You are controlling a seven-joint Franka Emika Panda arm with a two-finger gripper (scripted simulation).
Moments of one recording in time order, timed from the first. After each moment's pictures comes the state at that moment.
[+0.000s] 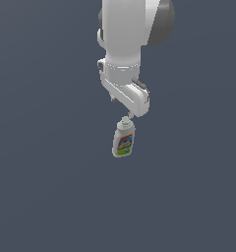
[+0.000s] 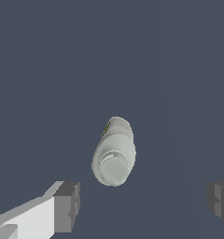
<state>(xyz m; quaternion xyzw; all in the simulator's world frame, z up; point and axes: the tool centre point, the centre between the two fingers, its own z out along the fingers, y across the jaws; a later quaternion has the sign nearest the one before) -0.023 0.014 0.301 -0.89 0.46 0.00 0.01</state>
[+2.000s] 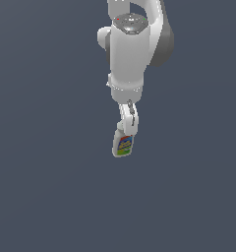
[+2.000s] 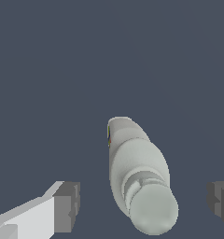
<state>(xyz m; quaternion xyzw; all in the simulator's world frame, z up) -0.007 0.025 0.252 -0.75 0.66 0.00 0.00</state>
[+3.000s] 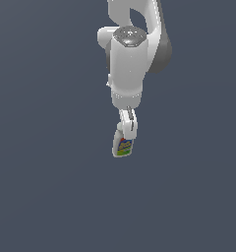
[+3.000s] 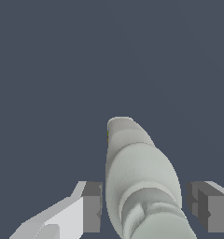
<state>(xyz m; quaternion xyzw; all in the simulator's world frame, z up) -0.006 0.025 0.232 -0.75 0.66 0.00 0.00</state>
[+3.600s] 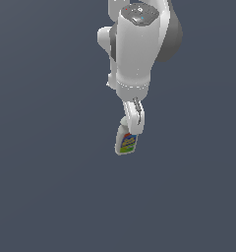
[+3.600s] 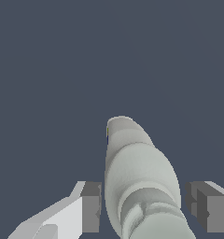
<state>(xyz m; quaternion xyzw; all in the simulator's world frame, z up) -0.001 0.039 0.268 -0.75 0.66 0.00 0.00</state>
